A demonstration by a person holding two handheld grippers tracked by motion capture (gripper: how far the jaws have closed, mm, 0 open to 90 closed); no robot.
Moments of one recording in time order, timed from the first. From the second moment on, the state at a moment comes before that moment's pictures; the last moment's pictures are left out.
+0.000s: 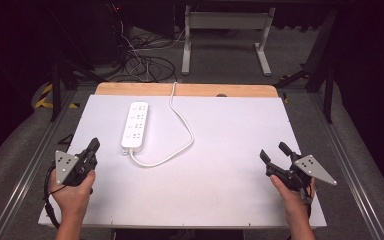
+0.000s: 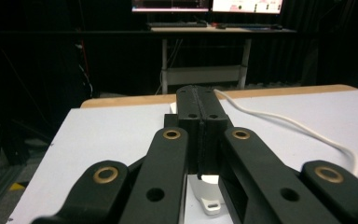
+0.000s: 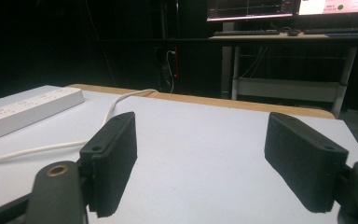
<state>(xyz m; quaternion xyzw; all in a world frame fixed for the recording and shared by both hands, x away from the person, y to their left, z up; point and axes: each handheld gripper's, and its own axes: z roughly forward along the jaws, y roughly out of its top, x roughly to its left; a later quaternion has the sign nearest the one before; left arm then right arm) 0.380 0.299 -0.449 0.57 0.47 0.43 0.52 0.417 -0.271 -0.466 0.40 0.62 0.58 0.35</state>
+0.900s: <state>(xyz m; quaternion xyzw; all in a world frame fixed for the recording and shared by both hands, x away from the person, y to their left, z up) 0.370 0.294 -0.446 0.54 0.48 0.47 0.51 0.414 -0.270 -0.462 0.40 0.61 0.58 0.35</state>
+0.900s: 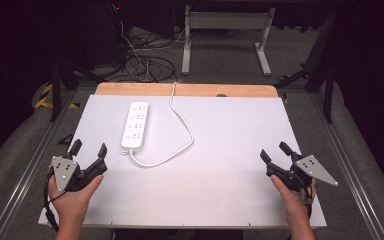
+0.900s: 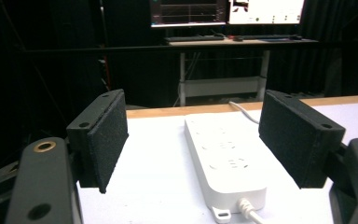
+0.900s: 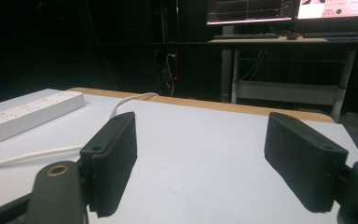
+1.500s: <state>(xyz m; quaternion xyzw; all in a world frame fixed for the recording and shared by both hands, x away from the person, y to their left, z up) 0.373 0.293 -0.447 0.55 0.47 0.47 0.50 0.412 -0.272 -0.462 0.40 0.61 0.58 0.36</state>
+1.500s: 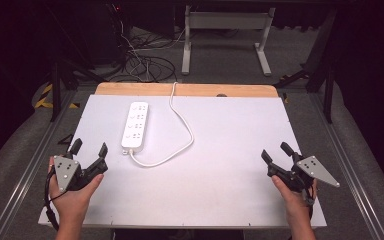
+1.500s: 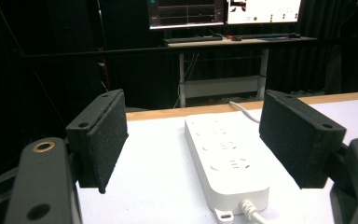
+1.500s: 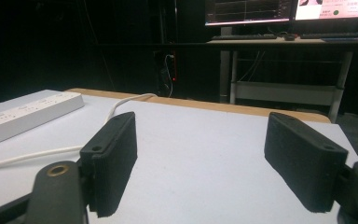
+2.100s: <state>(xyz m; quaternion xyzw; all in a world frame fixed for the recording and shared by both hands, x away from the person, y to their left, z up) 0.373 0.291 -0.450 0.56 0.46 0.48 0.50 0.409 -0.273 -0.460 0.40 0.61 0.58 0.36</state>
